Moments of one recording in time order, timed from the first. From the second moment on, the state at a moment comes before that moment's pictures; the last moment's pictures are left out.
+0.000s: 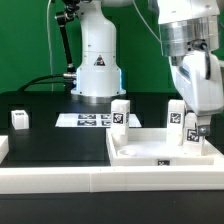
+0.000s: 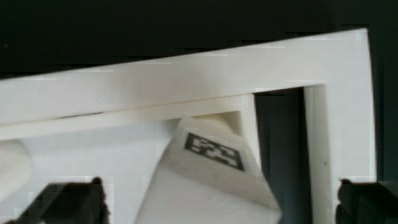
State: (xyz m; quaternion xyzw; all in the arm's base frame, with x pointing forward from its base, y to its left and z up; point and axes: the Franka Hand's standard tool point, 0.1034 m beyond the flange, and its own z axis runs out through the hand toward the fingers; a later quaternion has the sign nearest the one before) arm 0.604 0.119 0.075 -0.70 0.71 0.05 0.07
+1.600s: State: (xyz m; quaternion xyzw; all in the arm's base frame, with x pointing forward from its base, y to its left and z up) arm 0.600 0.112 0.077 -0.98 0.22 0.03 0.02
